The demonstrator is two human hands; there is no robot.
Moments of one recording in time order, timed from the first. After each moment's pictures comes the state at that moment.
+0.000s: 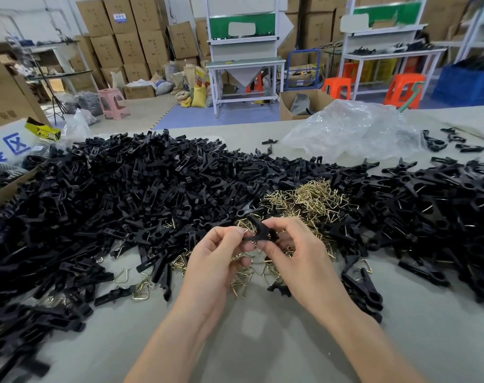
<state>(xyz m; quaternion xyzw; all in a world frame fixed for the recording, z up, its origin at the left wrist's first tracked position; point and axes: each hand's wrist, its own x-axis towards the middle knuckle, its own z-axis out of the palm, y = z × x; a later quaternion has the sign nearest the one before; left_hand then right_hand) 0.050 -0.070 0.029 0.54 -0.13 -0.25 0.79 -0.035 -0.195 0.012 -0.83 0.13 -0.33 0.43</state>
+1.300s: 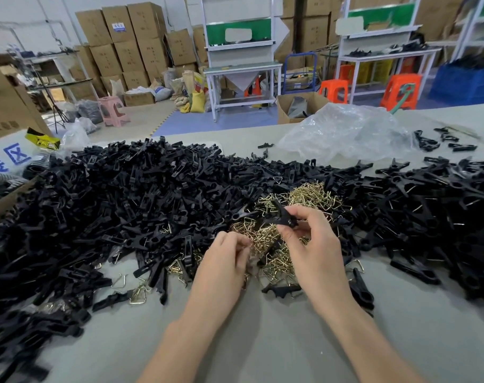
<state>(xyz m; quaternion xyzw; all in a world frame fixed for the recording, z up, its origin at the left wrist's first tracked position) 0.065 -0.083 -0.004 0.86 -0.36 0.03 0.36 -0.039 -0.214 0.009 -0.76 0.20 -0.41 0.46</state>
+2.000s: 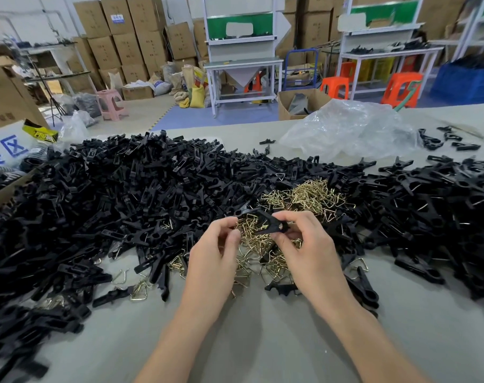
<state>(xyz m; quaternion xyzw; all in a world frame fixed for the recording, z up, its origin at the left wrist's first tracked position) 0.064 -0.073 0.007 0.78 -0.30 0.03 0.55 -0.032 -0.211 0.000 -0.81 0.18 -0.37 0.41</state>
